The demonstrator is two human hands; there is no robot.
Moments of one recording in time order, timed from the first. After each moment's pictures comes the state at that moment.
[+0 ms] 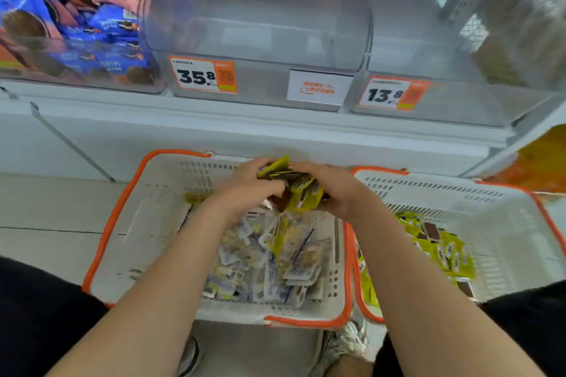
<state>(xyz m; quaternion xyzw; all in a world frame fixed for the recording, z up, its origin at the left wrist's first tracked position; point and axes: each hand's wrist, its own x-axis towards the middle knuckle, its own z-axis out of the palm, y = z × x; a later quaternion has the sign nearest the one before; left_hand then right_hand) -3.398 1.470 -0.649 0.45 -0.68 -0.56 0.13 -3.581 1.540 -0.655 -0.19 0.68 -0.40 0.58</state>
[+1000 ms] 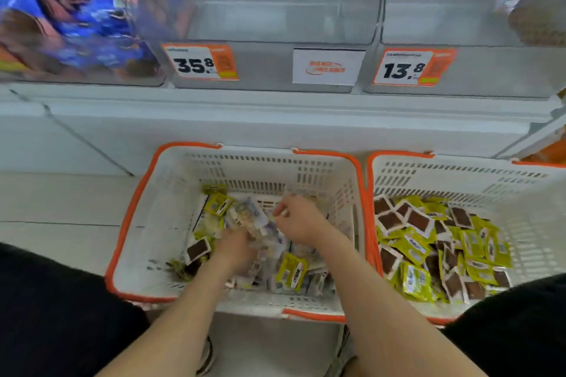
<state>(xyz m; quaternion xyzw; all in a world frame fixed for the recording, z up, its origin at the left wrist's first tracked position) -3.337 1.514 -0.788 0.58 -0.70 -0.36 -0.20 -3.514 1.559 -0.723 -0.48 0.73 -0.15 0.47</state>
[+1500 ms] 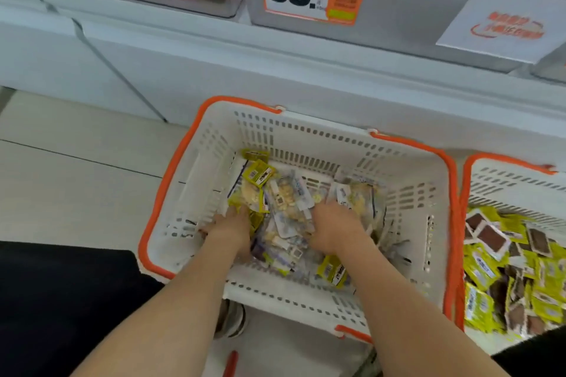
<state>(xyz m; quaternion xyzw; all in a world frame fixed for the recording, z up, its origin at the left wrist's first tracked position) -3.248 1.469 -0.853 0.57 -0.66 -0.27 -0.41 -3.465 1.521 -0.805 -0.63 0.68 0.20 0.31</state>
